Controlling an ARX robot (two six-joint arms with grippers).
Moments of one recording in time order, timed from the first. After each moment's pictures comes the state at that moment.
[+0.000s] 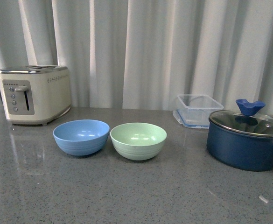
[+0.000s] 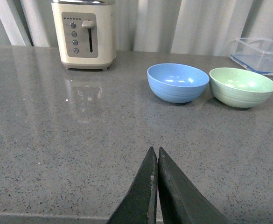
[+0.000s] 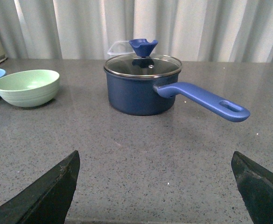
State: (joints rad) left arm 0.00 0.45 0.02 0.44 0.00 -0.01; right arm 0.00 0.00 0.01 0.00 0.00 0.00
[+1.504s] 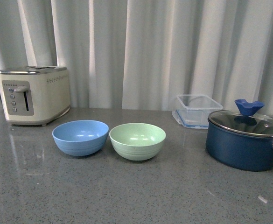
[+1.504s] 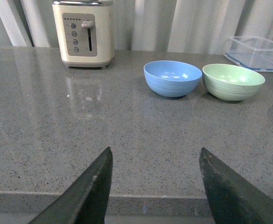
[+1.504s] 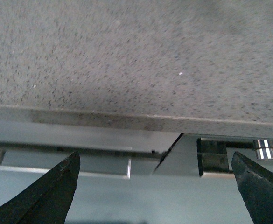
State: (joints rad) left arm 0.00 0.00 0.02 0.00 0.00 0.00; right arm 0.10 0.45 0.29 -0.43 0.09 0.02
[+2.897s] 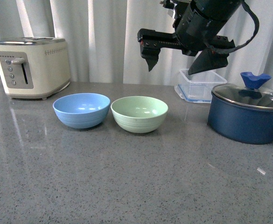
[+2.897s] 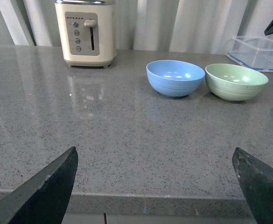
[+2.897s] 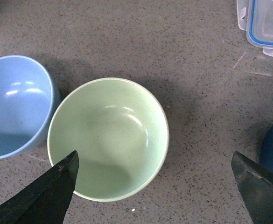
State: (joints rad) left arm 0.00 0.00 0.02 0.00 0.00 0.00; right arm 0.35 2.07 1.97 -0.61 0.03 0.19
